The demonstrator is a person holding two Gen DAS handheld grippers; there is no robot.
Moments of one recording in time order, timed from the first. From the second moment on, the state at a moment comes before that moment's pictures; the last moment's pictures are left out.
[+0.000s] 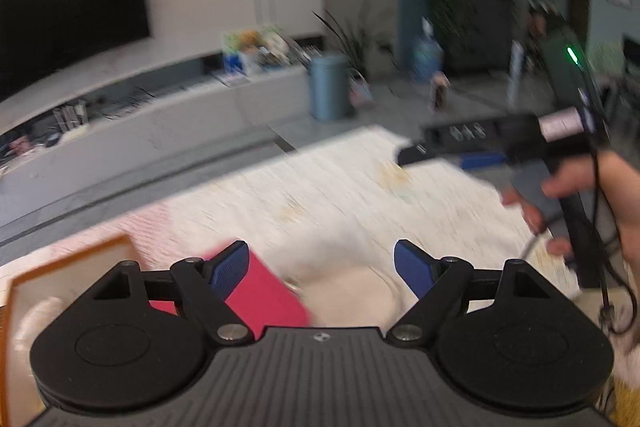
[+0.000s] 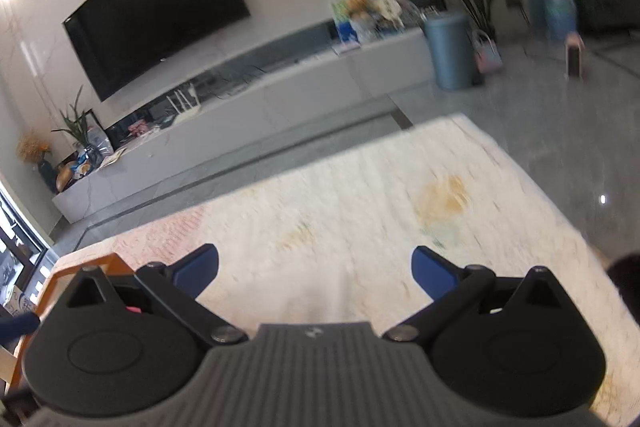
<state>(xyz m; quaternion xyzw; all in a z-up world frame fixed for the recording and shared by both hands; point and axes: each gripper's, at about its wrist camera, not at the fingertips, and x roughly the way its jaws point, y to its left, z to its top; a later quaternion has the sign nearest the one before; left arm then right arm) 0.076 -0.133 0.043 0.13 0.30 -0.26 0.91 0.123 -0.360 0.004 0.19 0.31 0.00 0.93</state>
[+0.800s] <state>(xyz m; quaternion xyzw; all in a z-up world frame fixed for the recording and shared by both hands) 0.083 -0.220 -0.100 0.28 0.33 -0.22 0.88 0.152 -0.364 -0.065 0.14 0.41 0.03 0.90</state>
